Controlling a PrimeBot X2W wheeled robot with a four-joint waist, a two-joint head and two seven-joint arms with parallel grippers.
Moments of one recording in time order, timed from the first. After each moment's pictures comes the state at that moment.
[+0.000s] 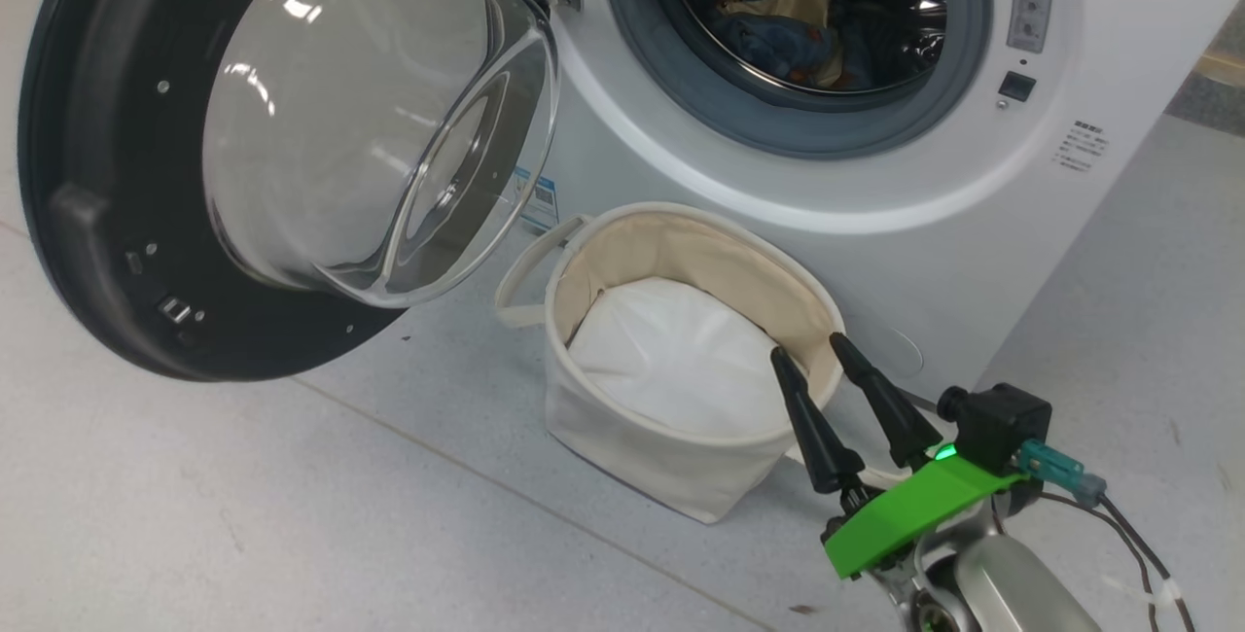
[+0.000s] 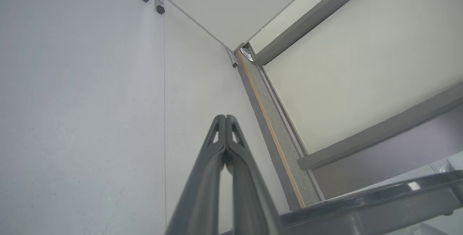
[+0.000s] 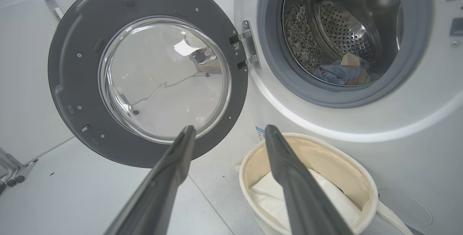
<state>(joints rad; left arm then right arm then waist) -0.31 0.56 0.26 0.40 -1.37 0.09 0.00 -0.24 -0.11 0.36 0.27 0.48 0.13 -0.18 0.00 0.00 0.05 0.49</state>
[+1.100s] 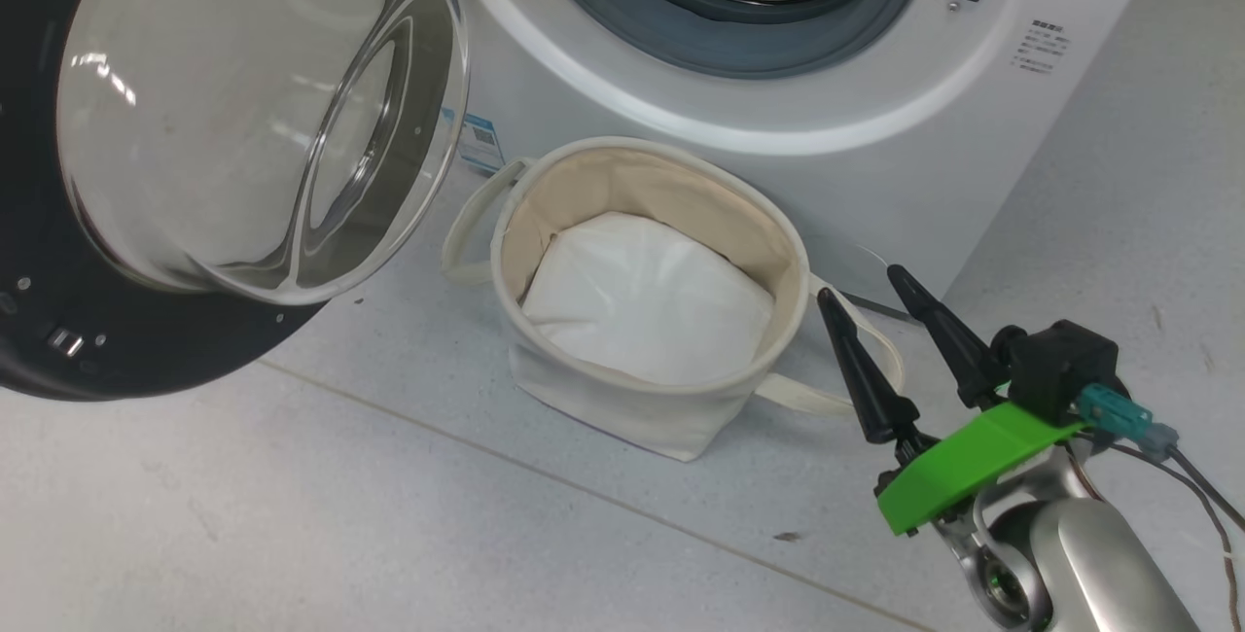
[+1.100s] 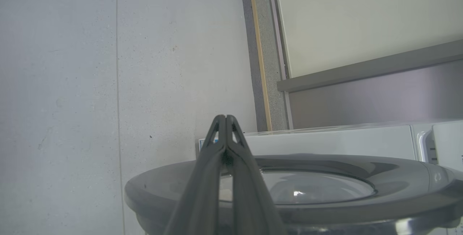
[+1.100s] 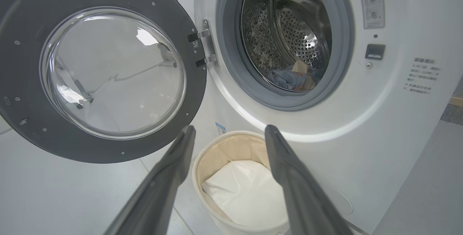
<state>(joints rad) -0.99 0.66 0.10 1.18 -1.48 -0.11 0.54 -0.22 -0.14 0.23 0.00 0.31 0.13 0.04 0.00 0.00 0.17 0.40</state>
